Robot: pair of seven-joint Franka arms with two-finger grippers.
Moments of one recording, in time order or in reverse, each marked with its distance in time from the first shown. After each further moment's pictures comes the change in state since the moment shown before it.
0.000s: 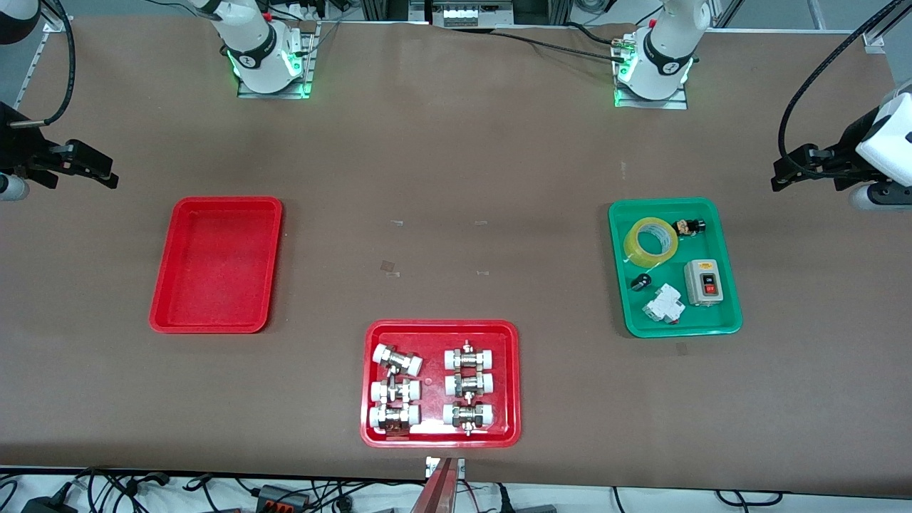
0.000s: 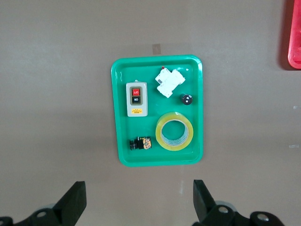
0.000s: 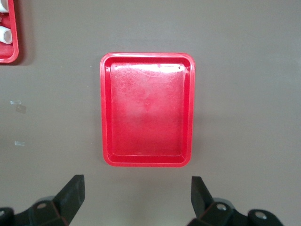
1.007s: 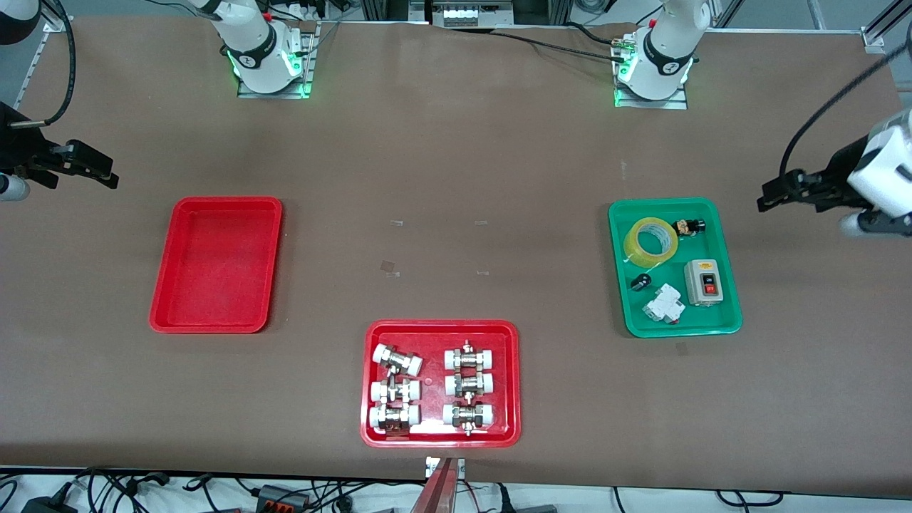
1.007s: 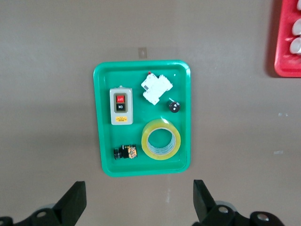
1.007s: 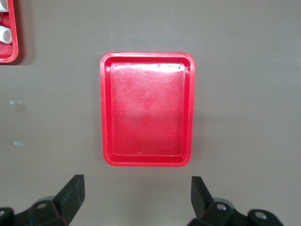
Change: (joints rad) left arm 0.004 0.095 0.006 0.004 -0.058 0.051 0.000; right arm 0.000 0.002 0.000 -0.001 0.000 0.000 0.000
